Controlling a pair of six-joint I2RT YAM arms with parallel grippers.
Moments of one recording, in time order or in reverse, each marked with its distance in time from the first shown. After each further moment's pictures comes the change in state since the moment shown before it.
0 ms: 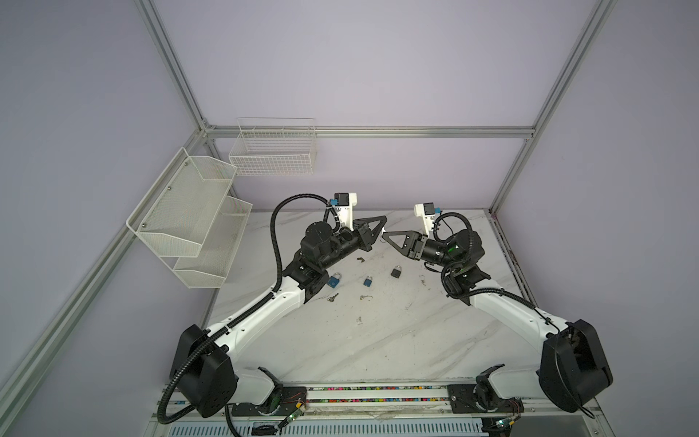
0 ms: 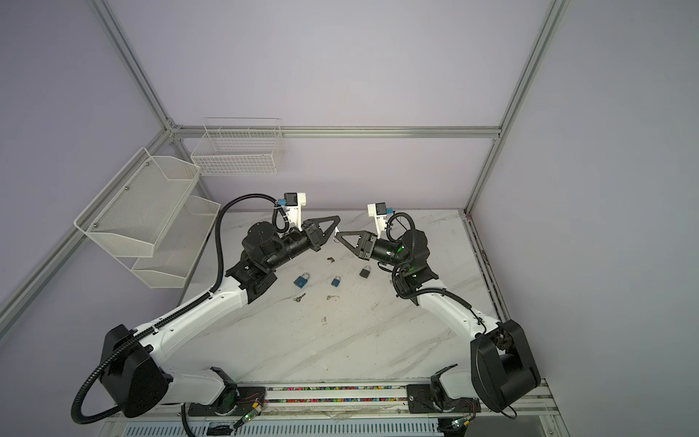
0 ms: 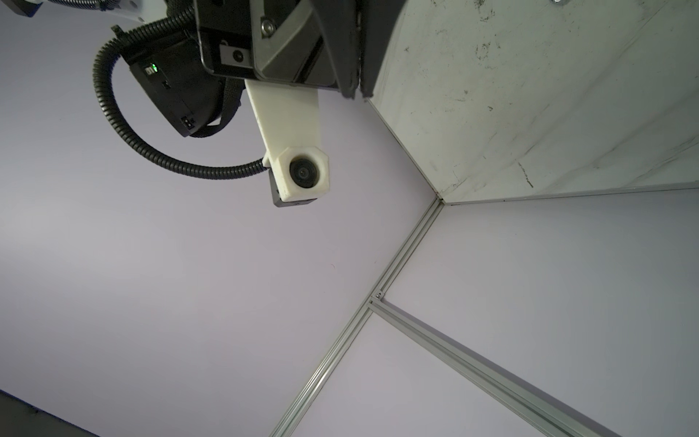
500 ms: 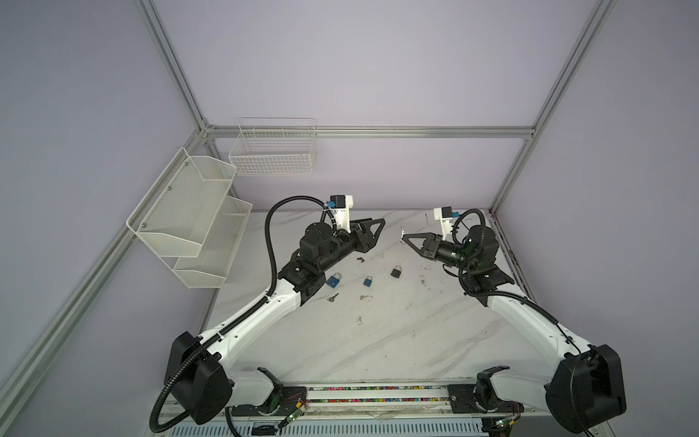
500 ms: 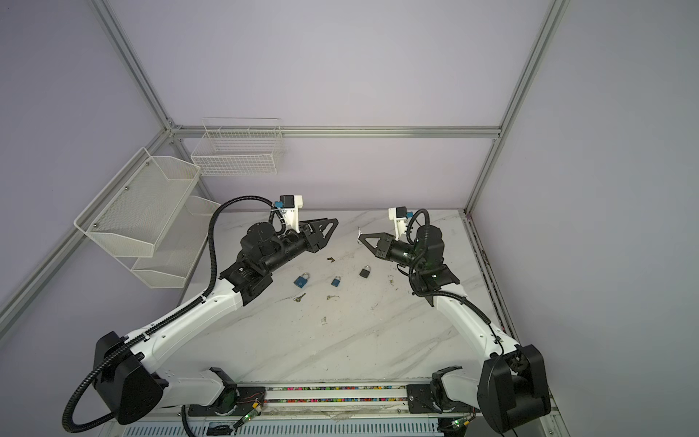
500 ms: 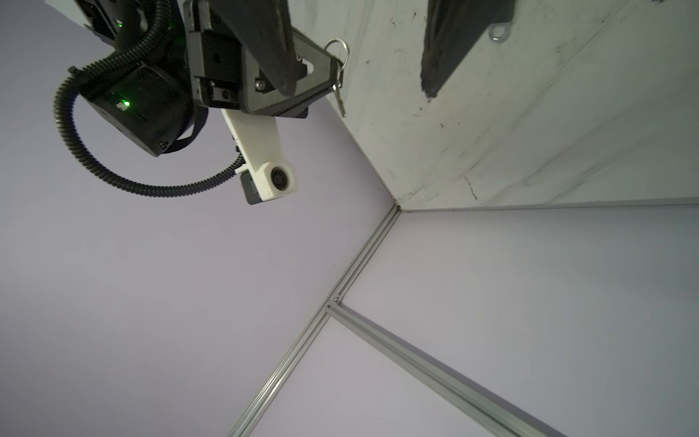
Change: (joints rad) left arm -0.003 -0.030 0.003 -0.184 -0.126 0.084; right arm -0.180 -0.130 -0.020 -0.451 0.040 -0.186
